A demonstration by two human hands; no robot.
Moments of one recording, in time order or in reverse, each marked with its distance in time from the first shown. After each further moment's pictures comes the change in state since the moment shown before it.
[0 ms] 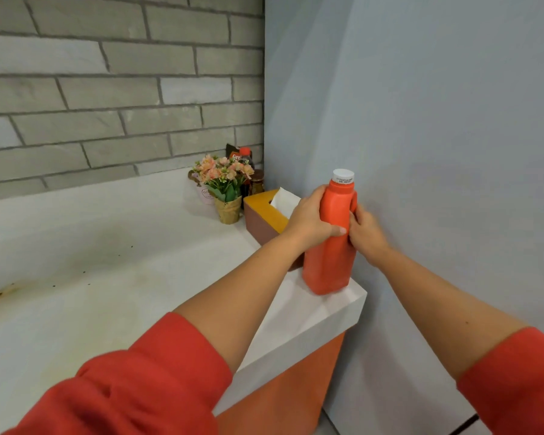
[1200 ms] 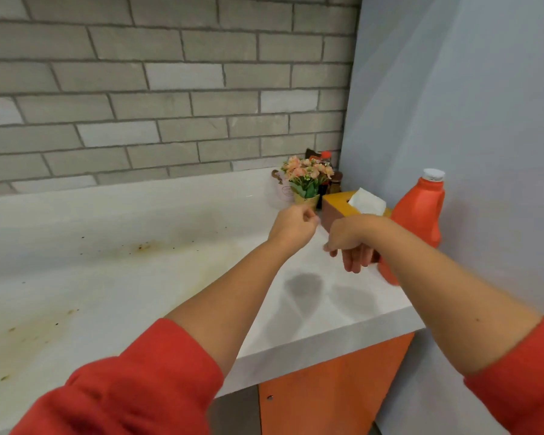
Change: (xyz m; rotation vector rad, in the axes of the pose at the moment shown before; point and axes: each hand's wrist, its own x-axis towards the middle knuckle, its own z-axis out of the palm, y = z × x) left_hand -0.119 -0.033 -0.122 0.200 0.299 -0.272; right_hand -0.076 -0.135 0.103 -0.931 -0.886 0.194
